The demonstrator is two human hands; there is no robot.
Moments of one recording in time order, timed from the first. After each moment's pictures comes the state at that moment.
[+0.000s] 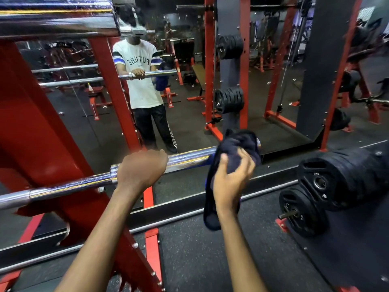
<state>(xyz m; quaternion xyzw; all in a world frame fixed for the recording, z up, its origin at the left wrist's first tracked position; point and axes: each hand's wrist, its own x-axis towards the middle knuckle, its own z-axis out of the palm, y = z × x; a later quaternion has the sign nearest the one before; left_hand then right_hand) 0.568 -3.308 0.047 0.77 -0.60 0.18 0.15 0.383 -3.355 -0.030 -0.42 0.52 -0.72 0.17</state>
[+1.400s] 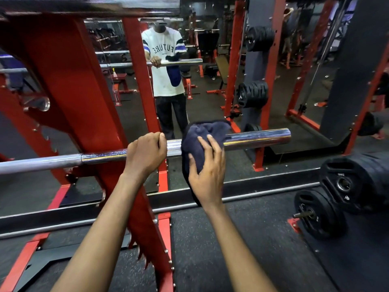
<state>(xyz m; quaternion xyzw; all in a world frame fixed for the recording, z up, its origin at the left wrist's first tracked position) 0.630 -3.264 0.033 0.77 -0.57 0.16 0.26 0.465 -3.296 -0.046 -0.71 0.39 -0.58 0.09</state>
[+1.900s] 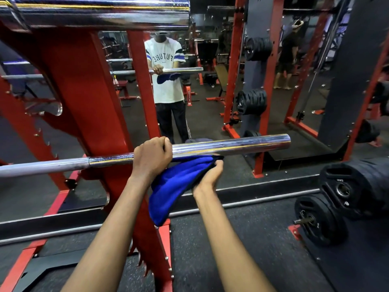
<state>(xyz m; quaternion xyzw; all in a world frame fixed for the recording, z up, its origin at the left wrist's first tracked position) 0.629 -3.265 0.033 0.77 -0.56 0.15 0.28 0.504 -3.314 -0.030 -0.11 0.31 -0.61 0.73</state>
